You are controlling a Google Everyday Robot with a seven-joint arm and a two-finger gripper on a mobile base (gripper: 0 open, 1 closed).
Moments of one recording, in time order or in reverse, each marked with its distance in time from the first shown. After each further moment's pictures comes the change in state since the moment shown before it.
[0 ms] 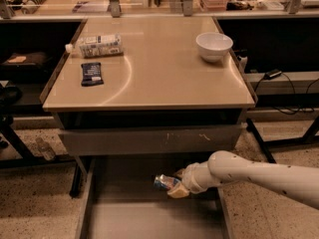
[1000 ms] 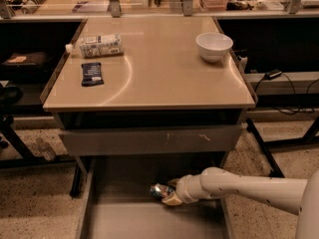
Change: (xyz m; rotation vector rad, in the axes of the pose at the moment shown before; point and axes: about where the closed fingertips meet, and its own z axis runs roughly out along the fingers) arm 0.029 0.000 0.076 0.032 -0.049 -0.061
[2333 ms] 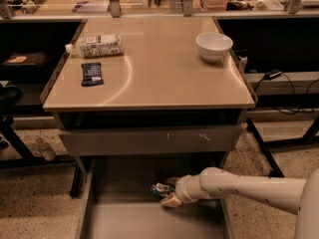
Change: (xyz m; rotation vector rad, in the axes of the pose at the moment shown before) arm 0.001 0.001 0.002 -0.003 -0.001 0.001
